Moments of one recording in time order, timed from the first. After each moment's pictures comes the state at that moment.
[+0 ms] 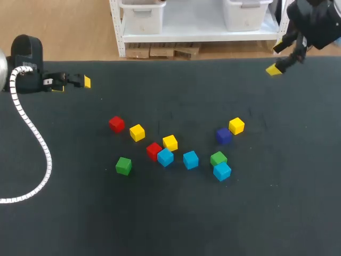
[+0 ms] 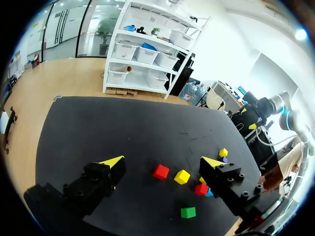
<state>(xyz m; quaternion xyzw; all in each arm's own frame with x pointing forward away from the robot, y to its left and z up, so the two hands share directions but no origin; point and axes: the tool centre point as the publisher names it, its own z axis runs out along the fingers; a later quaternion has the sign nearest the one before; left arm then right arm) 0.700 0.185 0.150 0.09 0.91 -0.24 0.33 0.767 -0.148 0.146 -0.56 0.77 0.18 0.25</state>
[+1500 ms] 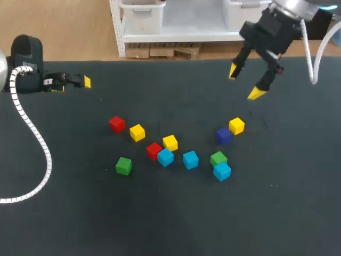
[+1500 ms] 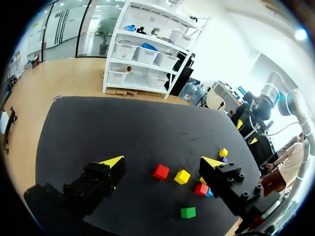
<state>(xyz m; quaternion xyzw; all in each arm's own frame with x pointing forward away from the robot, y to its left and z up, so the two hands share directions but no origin) 0.700 0.185 0.150 0.09 0.91 -0.24 0.33 0.704 -0.062 0.119 -0.80 0.55 0.23 0.12</state>
